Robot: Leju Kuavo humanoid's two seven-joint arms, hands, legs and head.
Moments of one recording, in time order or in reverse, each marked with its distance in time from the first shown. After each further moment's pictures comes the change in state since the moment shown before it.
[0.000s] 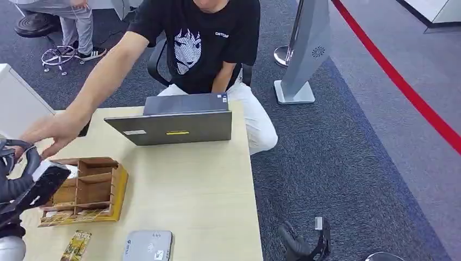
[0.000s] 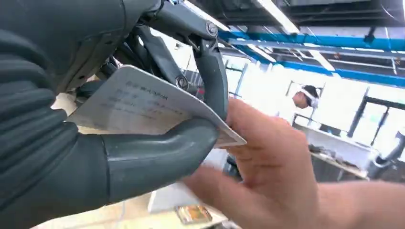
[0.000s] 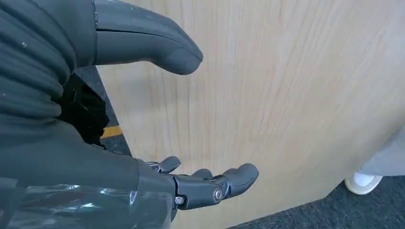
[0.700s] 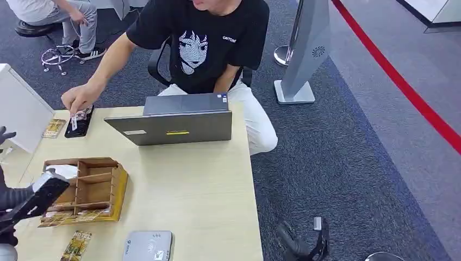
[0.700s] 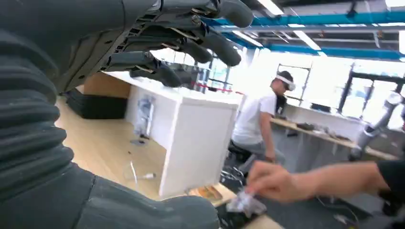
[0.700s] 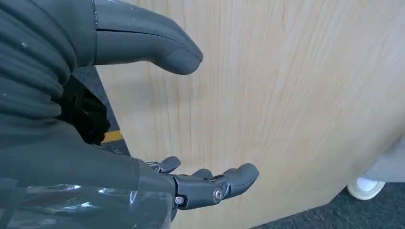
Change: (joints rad) left arm 0.096 0.014 0.027 -0.011 0.018 -0.074 -0.095; right arm -0.001 0.000 0.009 0.012 -0.022 0.018 -0.002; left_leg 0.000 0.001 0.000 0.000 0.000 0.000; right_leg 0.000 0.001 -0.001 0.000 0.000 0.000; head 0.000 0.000
